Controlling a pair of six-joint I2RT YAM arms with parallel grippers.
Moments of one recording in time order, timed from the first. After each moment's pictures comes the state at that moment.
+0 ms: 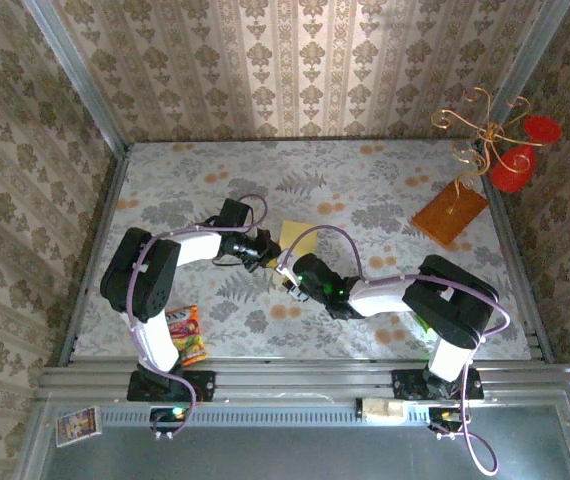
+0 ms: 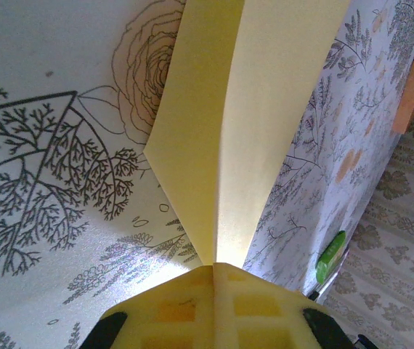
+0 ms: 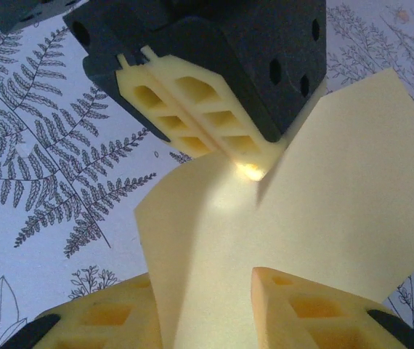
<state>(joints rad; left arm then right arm) -0.47 1.82 0.96 -0.17 0.72 -0.87 0.91 1.73 0.73 0.32 0.25 -0.13</state>
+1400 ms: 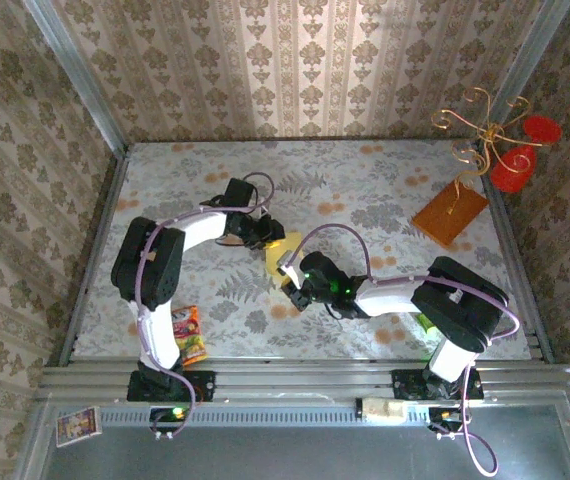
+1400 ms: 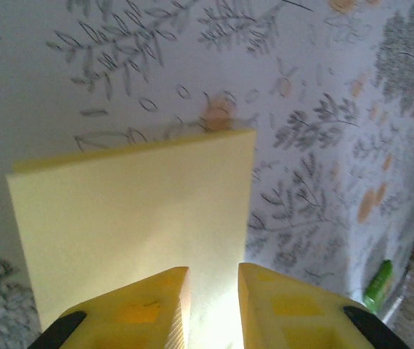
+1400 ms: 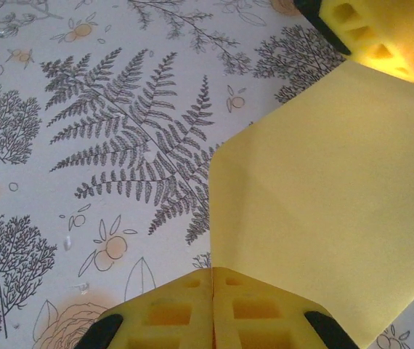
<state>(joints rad) -0.45 1.95 1.22 -0.35 0.60 -0.64 0.86 1.69 0.69 0.33 -0.04 0.04</state>
